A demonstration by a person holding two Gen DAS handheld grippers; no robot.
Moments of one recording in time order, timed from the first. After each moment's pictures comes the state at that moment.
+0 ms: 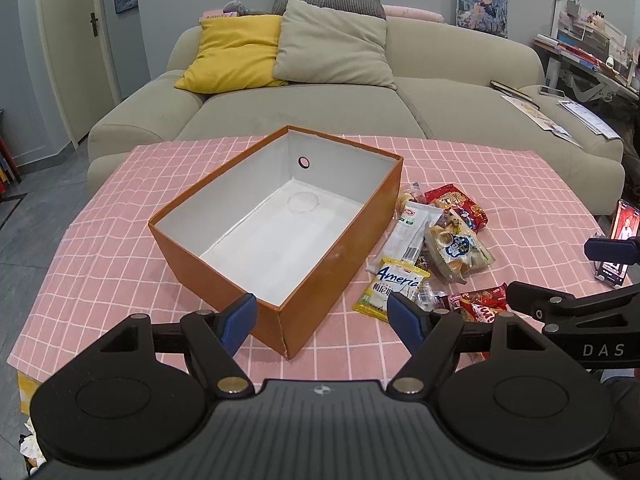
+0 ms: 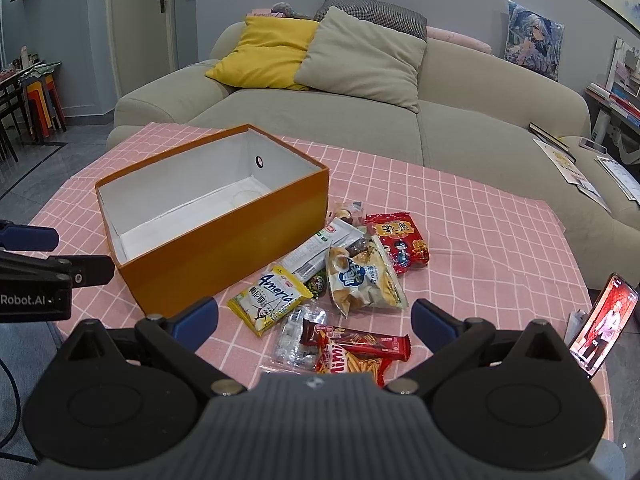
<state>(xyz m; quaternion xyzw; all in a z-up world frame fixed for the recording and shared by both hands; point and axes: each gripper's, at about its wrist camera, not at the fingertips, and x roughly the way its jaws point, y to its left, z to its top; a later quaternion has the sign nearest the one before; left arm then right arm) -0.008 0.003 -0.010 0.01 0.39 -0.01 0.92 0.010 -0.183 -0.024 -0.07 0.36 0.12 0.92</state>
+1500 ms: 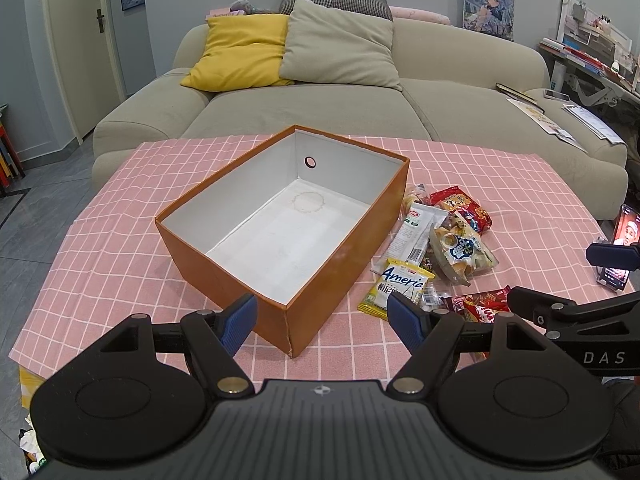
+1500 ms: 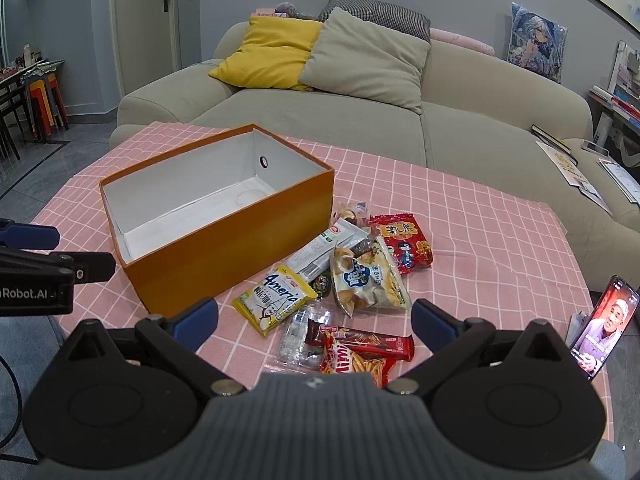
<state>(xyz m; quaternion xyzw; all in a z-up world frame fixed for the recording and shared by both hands) -0.008 0.007 -0.008 0.01 0.39 0.00 0.92 0.008 -0.179 -0.026 -0.07 0.36 0.12 0.92</state>
